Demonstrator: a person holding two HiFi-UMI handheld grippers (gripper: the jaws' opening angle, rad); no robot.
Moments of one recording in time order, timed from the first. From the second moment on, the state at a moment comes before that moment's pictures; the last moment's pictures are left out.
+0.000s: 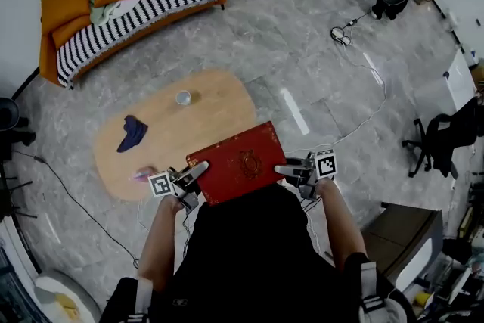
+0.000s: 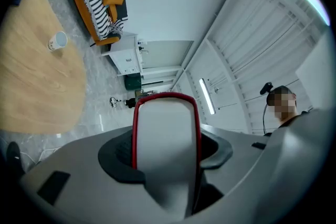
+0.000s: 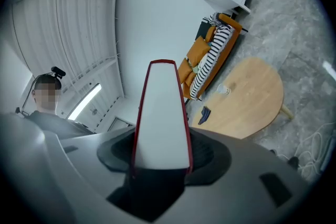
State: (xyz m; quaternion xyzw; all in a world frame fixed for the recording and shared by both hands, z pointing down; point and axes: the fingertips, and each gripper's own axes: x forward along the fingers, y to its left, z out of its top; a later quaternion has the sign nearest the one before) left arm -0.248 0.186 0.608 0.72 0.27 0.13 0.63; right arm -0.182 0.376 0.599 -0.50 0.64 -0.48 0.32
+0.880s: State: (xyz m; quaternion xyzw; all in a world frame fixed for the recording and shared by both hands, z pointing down) left arm -0.126 0.227 0.610 0.75 0.21 0.13 0.62; right arm -0.035 0.403 0.614 -0.45 0.66 -0.50 0.33
